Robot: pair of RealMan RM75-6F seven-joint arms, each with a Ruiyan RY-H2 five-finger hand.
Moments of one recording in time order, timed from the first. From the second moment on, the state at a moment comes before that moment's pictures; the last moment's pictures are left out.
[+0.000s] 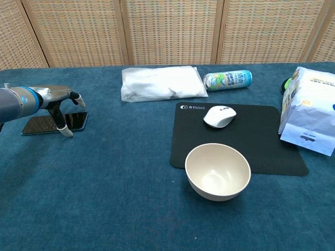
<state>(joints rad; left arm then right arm) -0.91 -1.64 -0.19 -1.09 0.45 0.76 0.67 0.11 -1.18 0.12 -1.49 -1.39 1.43 -0.05</state>
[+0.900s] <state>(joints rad) -1.00 -1.74 -0.20 -1.02 0.27 0.86 0.84 0.11 -1.18 0.12 -1.49 -1.39 1.43 -0.03</state>
